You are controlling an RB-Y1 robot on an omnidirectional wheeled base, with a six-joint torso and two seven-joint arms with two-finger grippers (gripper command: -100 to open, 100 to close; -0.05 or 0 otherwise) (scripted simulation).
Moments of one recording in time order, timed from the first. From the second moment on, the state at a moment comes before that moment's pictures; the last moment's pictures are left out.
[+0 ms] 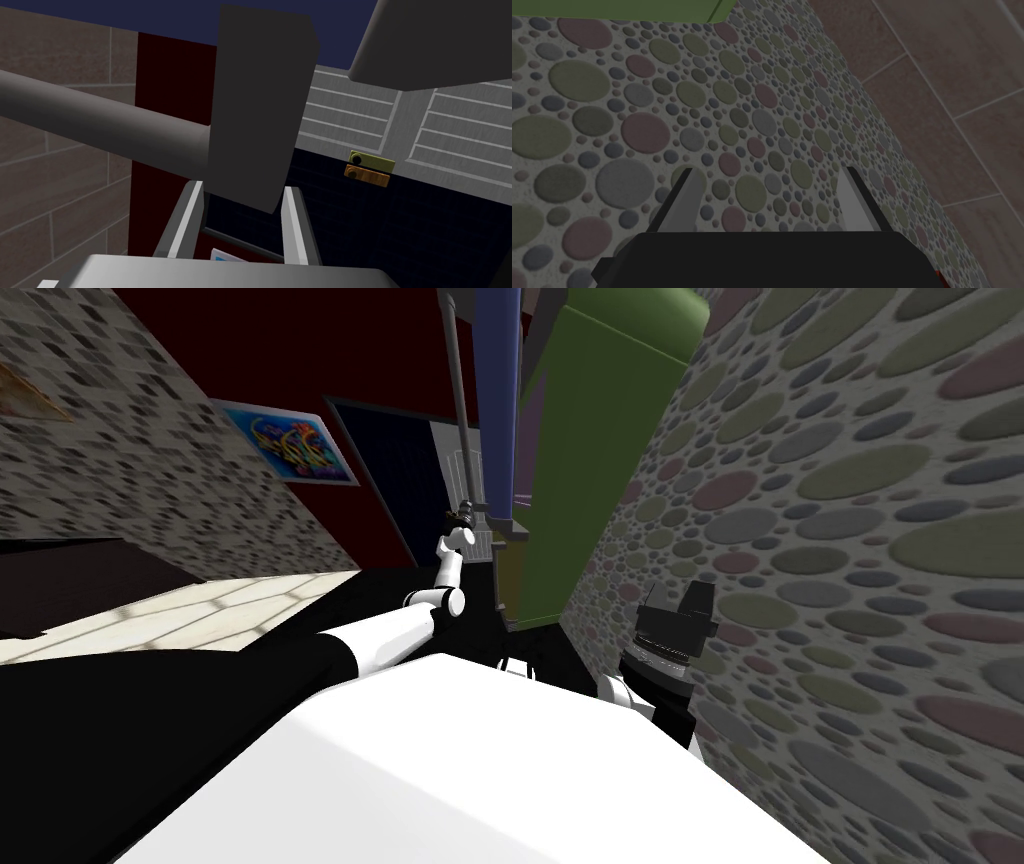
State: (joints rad) left arm -0.94 0.25 0.51 -1.14 0.24 0.19 -0.32; right arm 0.48 0.05 -0.03 -2.28 0.01 -0.65 0.16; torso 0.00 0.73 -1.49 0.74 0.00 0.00
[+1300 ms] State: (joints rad) left arm -0.79 0.54 0.30 -1.14 0.47 0.12 -0.16; right arm 0.48 0.05 -0.03 -2.28 0.01 -0.65 0.16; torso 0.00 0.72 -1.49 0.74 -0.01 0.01
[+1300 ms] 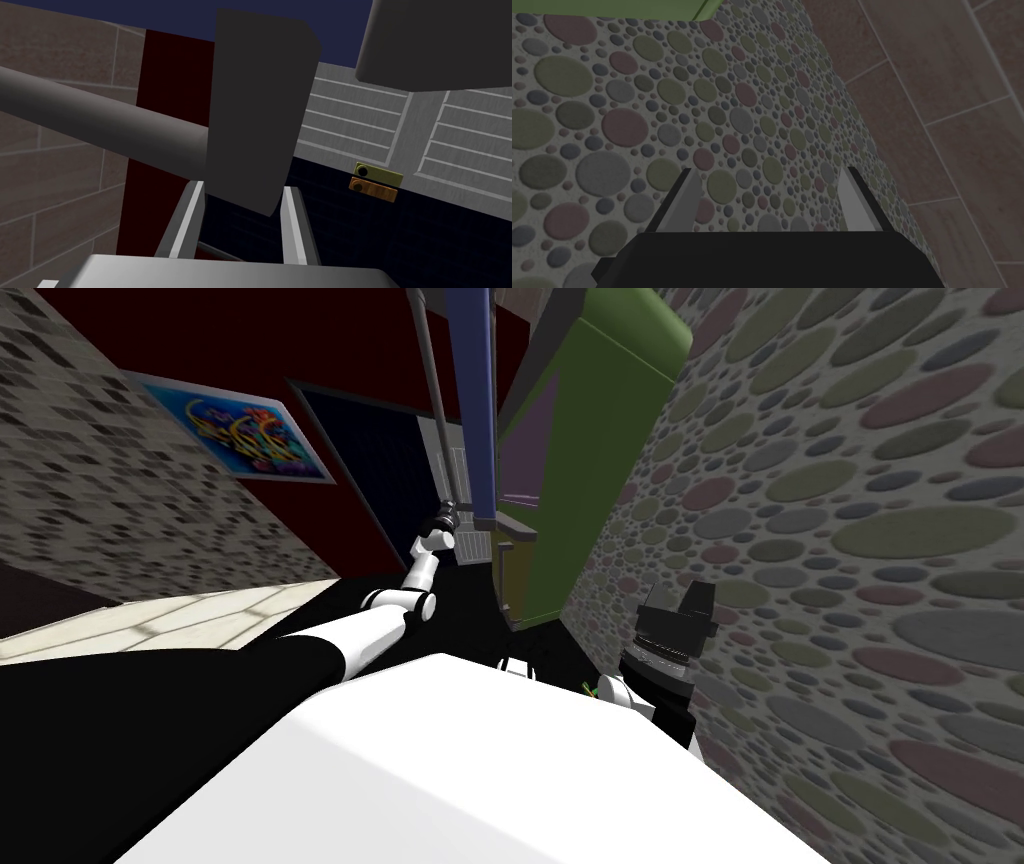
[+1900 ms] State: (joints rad) left arm -0.74 0.69 0.19 -1.12 0.58 0.08 -0.09; right arm 0.48 0.05 -0.03 -2.28 0.01 -0.65 0.16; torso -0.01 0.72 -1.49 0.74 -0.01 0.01
